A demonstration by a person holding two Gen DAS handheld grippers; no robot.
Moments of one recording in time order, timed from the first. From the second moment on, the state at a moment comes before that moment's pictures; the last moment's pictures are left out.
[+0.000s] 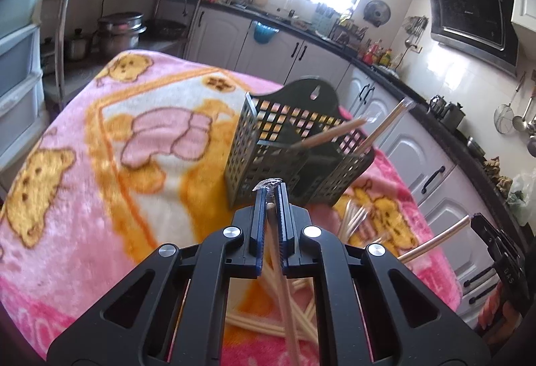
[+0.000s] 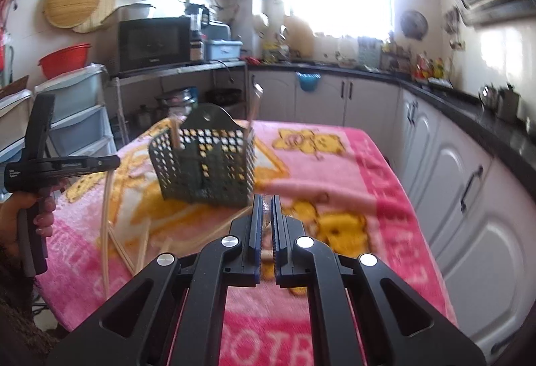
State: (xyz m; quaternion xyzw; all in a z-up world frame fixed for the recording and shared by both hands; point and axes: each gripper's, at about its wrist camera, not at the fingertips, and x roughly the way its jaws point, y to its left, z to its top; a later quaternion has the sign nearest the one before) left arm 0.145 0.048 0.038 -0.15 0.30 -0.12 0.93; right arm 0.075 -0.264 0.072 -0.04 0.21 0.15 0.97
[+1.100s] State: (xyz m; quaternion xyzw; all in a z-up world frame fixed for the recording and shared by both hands) left arm 0.156 0.032 0.172 -0.12 0.15 -0.15 0.97; right arm 0.090 -0.212 0.173 -0.07 0.08 0.21 0.97
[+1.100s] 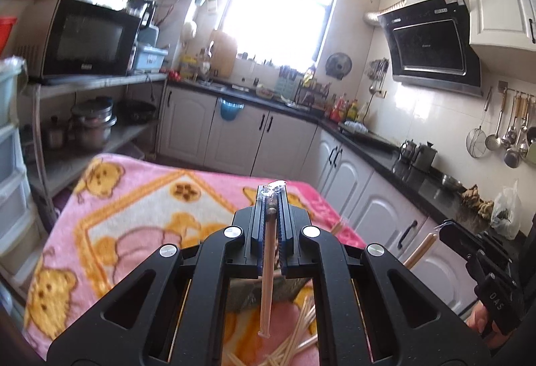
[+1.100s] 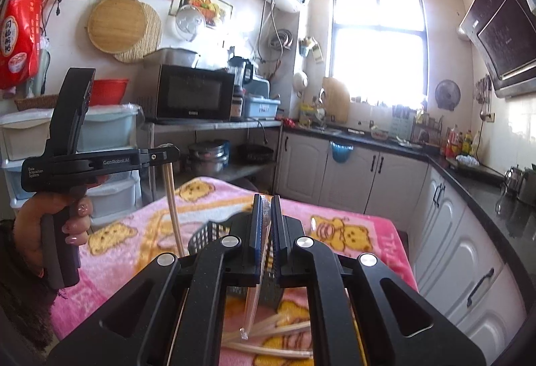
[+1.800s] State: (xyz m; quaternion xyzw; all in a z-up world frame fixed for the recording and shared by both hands) left arm 0.185 0.032 0.232 -0.09 0.07 -0.13 0.98; right arm 0.124 -0.192 0.257 -0.06 0.00 0.21 0.97
